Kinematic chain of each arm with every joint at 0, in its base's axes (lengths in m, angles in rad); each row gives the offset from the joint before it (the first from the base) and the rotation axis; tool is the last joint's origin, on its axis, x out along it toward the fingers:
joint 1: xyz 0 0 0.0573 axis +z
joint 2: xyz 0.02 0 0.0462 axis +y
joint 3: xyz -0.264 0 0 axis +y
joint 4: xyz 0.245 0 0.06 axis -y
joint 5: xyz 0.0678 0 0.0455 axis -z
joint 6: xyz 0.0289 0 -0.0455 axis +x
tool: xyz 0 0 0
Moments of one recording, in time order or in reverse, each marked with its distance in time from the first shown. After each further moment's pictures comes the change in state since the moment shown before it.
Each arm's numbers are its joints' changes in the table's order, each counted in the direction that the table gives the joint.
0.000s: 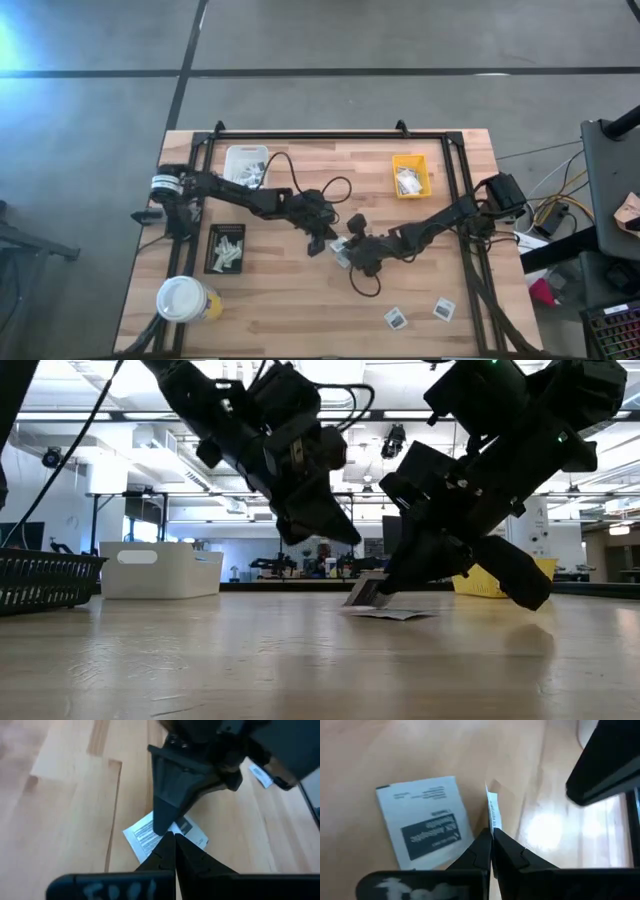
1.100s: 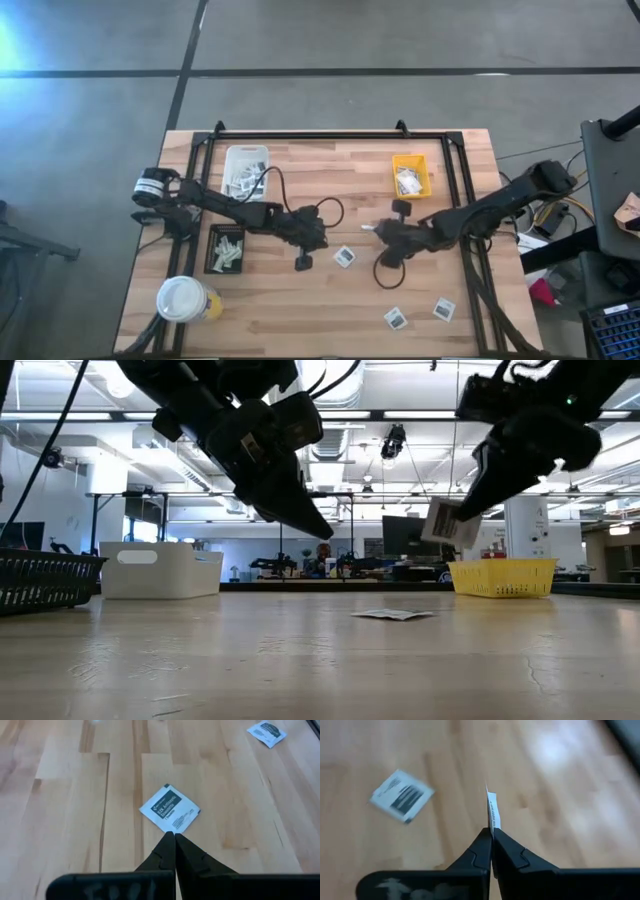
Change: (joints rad) left arm -0.145 -0.110 0.075 -0.070 -0.222 0.131; right arm 0.073 -0.450 0.006 -0.653 0.127 0.863
